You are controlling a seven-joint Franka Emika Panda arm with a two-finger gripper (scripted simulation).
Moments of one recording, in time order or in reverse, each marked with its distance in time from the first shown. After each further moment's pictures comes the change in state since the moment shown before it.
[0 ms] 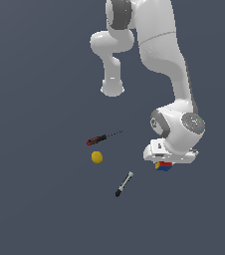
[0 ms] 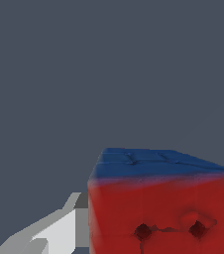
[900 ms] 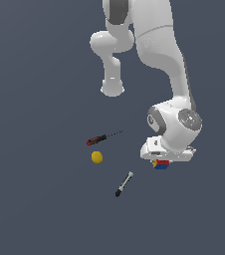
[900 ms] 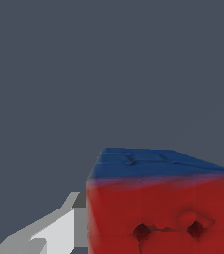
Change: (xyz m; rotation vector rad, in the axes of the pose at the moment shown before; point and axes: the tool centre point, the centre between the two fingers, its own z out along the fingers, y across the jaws) arm -0.001 0.017 -0.014 -0.001 -0.002 -0.001
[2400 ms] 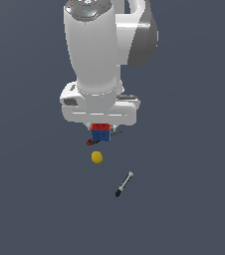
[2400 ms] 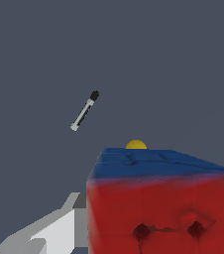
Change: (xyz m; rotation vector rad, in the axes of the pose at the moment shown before) arm 0.013 0.255 -0.235 0.004 0.002 0.001
